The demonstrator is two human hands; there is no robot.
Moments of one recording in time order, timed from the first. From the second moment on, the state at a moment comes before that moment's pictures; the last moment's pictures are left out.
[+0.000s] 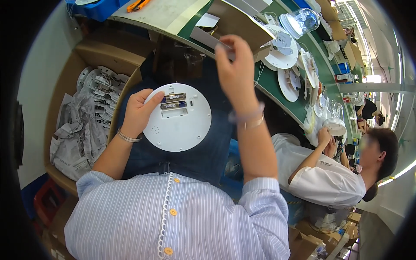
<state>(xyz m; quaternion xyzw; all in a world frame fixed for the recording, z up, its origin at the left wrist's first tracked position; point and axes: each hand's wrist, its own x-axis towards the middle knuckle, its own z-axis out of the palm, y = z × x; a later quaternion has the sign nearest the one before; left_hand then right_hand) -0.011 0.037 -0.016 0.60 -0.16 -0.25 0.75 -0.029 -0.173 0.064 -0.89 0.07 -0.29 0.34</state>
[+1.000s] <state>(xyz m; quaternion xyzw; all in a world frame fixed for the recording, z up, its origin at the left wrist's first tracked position) -0.015 0.049 -0.020 0.57 -0.12 -0.26 0.77 -0.081 -0.161 0.068 -0.84 0.04 -0.17 0.52</state>
